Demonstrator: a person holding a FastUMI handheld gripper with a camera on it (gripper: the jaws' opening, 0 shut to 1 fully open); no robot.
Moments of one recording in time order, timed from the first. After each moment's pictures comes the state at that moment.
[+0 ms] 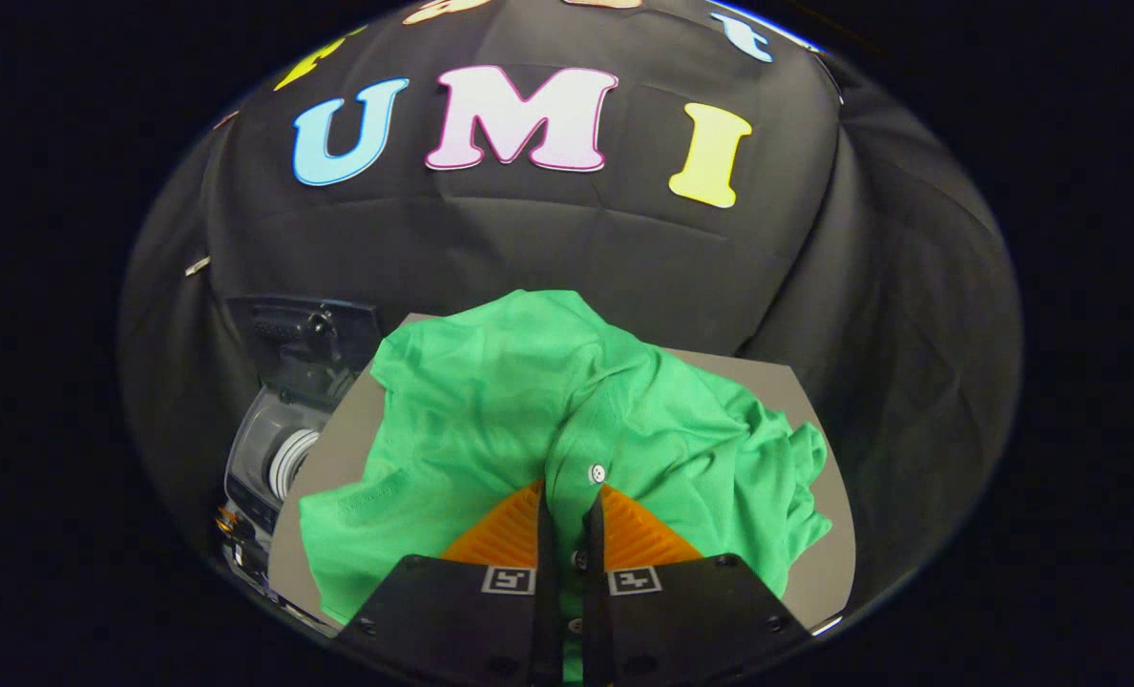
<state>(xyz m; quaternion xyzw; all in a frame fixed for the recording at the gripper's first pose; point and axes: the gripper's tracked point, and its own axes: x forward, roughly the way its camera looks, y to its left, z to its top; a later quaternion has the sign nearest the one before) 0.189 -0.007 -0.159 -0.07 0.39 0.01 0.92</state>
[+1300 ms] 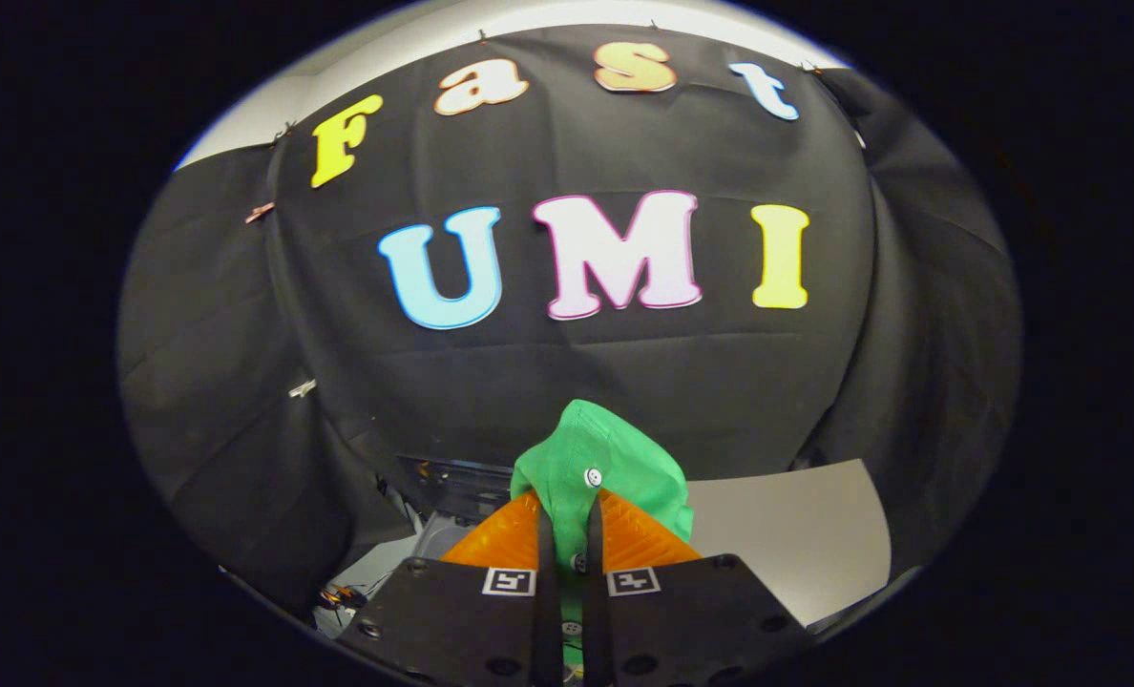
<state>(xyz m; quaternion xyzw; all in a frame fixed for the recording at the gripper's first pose) 0.182 0.217 0.046 0.04 0.29 0.14 0.95</state>
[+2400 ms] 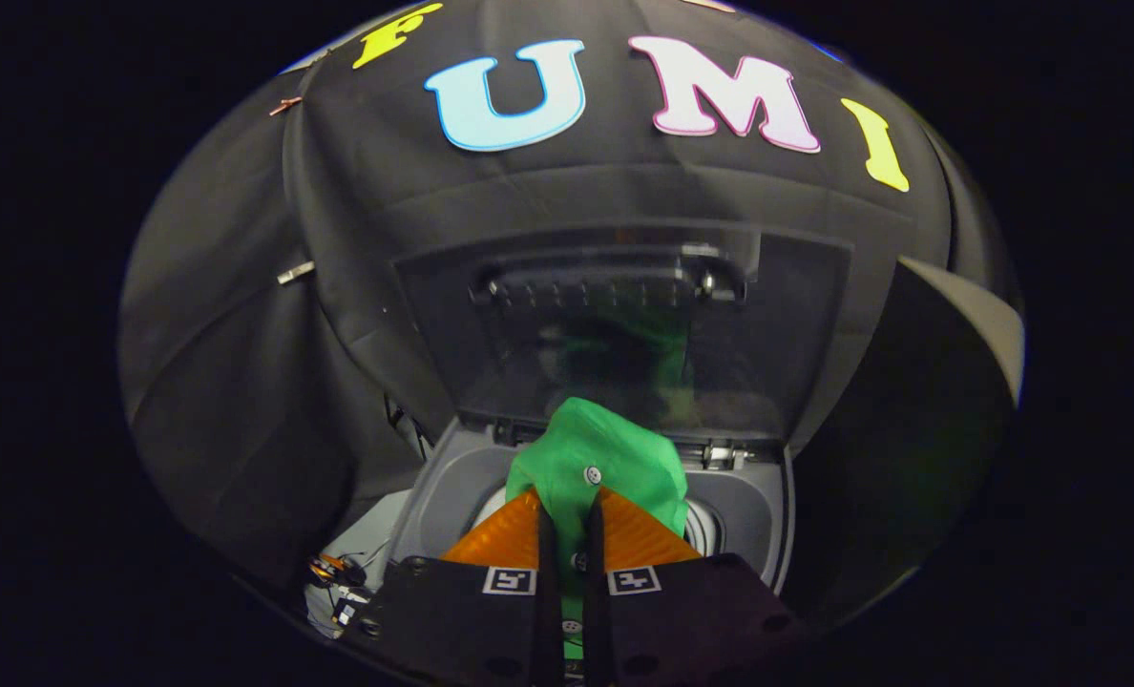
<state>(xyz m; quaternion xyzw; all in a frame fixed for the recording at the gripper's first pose) 0.165 0.378 -0.325 0.01 0.38 0.16 0.91</state>
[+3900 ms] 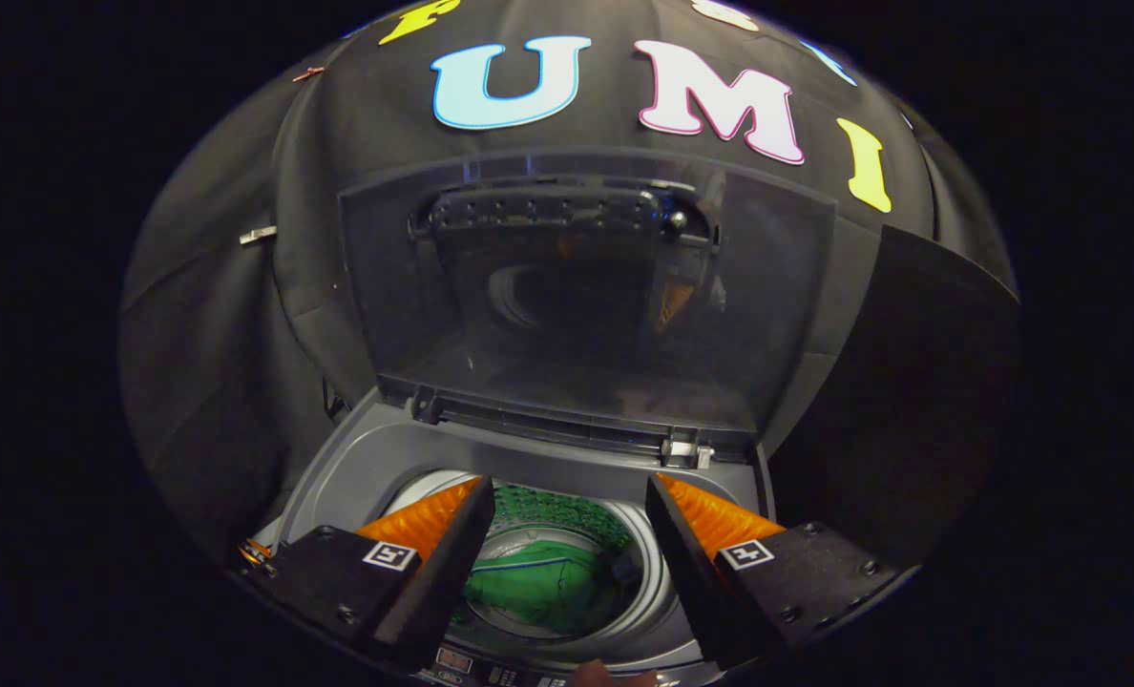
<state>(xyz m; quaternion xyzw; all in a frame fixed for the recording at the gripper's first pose) 0.171 0.347 -0.349 -0.03 0.33 0.13 0.94</state>
